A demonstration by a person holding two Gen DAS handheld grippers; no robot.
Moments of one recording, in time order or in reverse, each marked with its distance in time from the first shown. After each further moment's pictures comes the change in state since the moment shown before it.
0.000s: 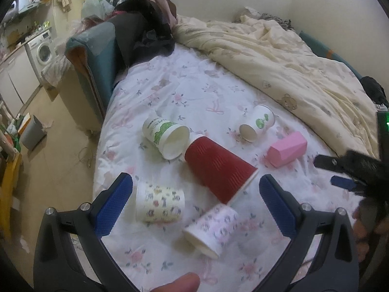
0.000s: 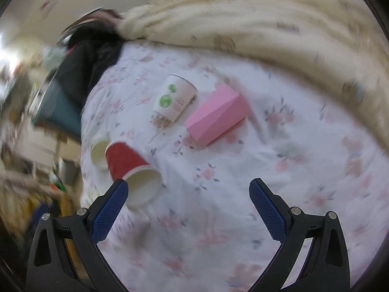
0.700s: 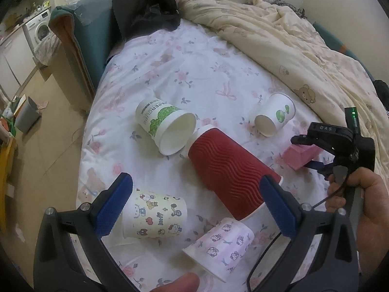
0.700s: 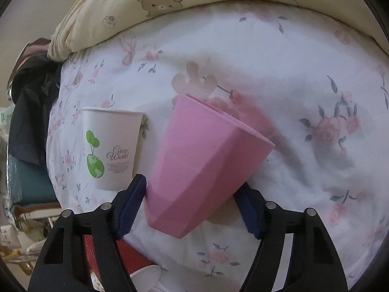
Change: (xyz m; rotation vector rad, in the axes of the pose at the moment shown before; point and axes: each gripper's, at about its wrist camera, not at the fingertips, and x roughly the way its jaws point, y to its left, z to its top) left arm 0.059 0.013 0.009 -0.051 0.116 -0.001; right arm 0.121 -0.037 0.074 0.269 0.094 -0.023
